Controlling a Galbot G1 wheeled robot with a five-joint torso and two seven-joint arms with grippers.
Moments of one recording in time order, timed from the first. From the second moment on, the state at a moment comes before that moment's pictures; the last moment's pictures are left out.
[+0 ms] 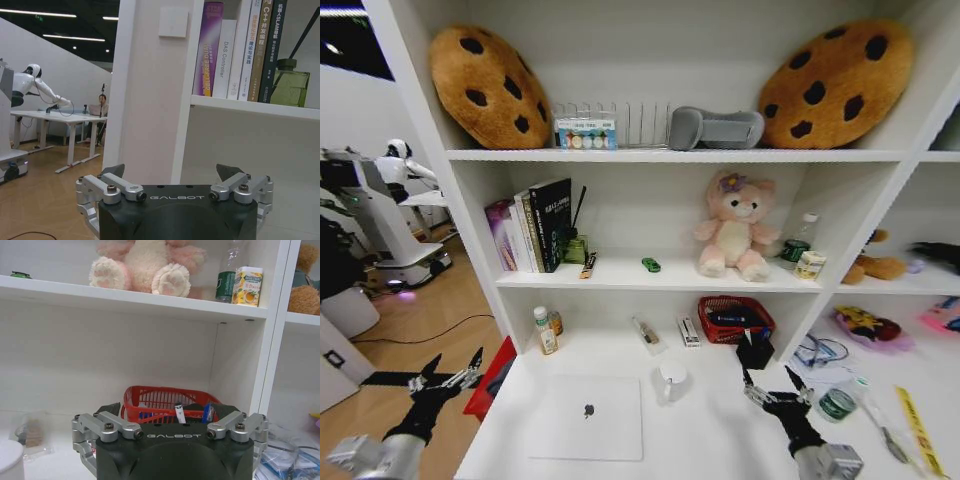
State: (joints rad) left arm 1.94 -1.06 -1.00 -2.16 -0.81 -0.10 -0.01; right arm -1.92 1.25 0.77 2.23 0.29 0.04 0.13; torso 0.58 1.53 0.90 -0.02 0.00
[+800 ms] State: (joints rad) left arm 1.94 -1.06 -1.00 -2.16 -0.81 -0.10 -0.01; right arm -1.94 1.27 0.77 2.25 0.29 0.04 0.13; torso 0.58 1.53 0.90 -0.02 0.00
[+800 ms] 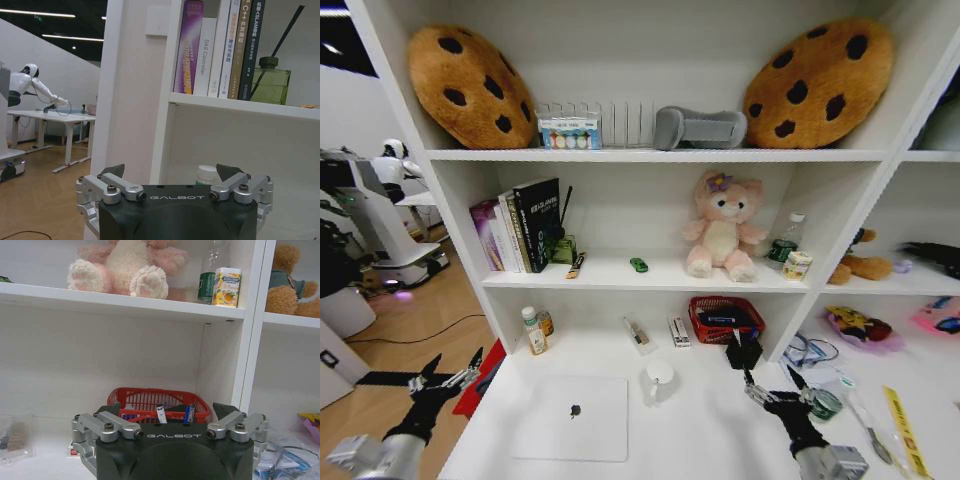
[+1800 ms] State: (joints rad) left arm 1.94 -1.06 -1.00 -2.16 -0.81 -0.10 -0.01; right arm -1.95 1.27 0.76 2.25 0.28 0.05 0.13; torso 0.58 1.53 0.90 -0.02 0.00
